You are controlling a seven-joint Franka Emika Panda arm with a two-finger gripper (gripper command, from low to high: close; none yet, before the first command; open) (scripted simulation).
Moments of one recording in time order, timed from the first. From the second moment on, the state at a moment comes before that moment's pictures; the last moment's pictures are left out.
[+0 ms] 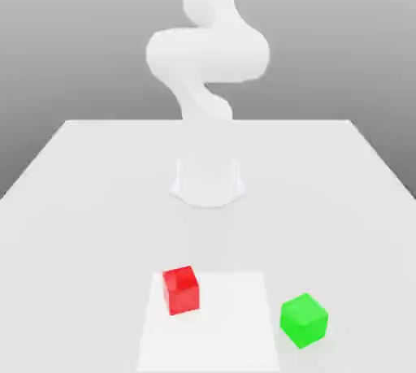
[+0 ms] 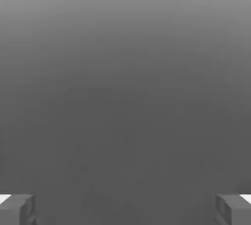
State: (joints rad) arm -0.06 -0.74 0.06 -2.34 -0.02 2.34 0.91
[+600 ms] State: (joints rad) arm -0.38 -0.24 0.29 -2.64 -0.17 2.62 1.66
